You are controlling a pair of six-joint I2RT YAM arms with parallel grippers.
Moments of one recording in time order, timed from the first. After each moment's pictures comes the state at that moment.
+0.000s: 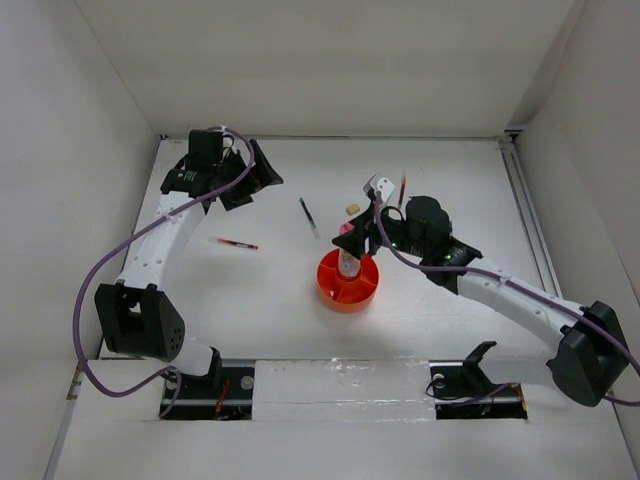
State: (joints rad) left arm -0.16 1.47 1.40 -0.65 0.29 -0.63; right arm 0.69 1.22 0.85 0.19 -0.39 0.14
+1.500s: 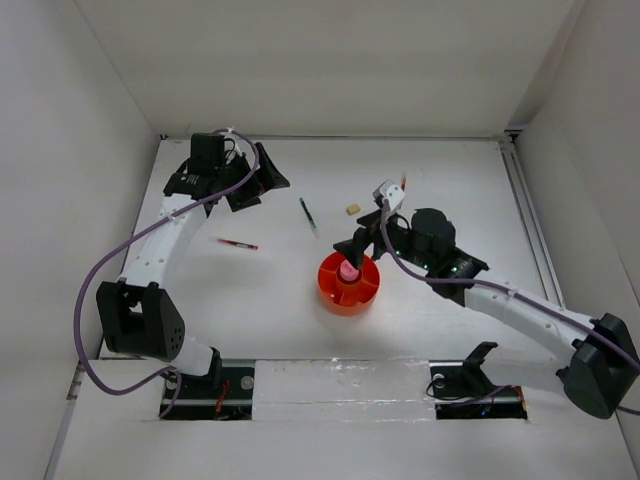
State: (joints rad) left arm -0.16 1.47 1.35 -0.58 0.40 -0.60; right arm 0.72 1.15 0.76 0.23 -0.23 0.13
